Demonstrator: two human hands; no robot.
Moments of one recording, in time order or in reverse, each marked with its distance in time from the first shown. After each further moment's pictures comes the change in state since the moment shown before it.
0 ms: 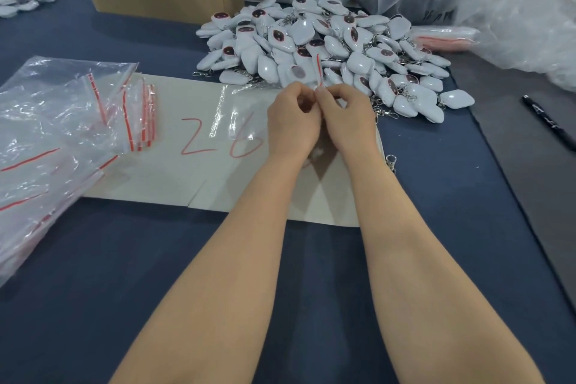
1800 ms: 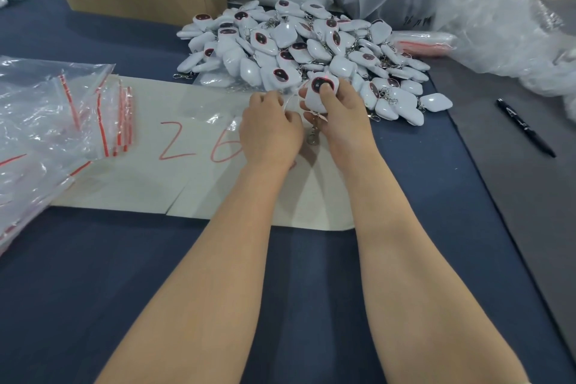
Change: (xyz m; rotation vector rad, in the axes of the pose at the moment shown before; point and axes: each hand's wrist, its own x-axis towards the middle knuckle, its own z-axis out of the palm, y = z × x) left_hand 0.003 -0.009 0.001 0.459 0.028 0.037; right_hand 0.005 0.005 -0.011 0.555 -0.104 0.134
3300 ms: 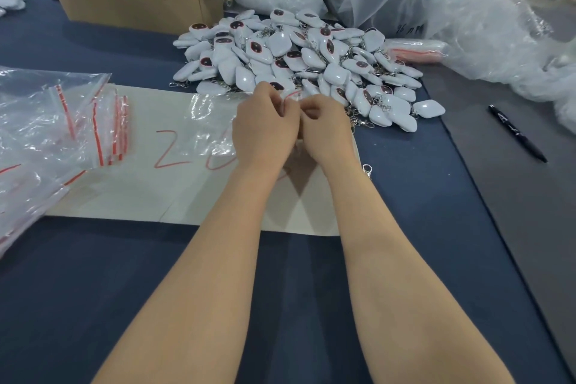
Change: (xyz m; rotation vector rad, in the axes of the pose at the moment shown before) left_hand -0.001 0.012 -0.017 -0.201 0.112 0.041; right_hand -0.010 -0.007 0.010 -0.510 0.005 -0.111
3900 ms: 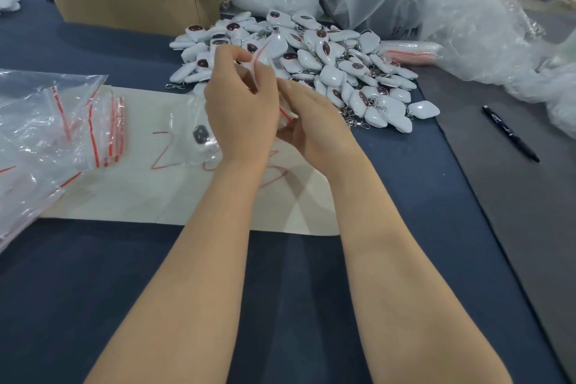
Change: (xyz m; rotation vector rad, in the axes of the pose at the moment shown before) left_hand 0.008 0.012 -0.020 -0.229 0.314 0.112; right_hand -0.006 -0.022 -0.001 0.570 -0.380 0.093
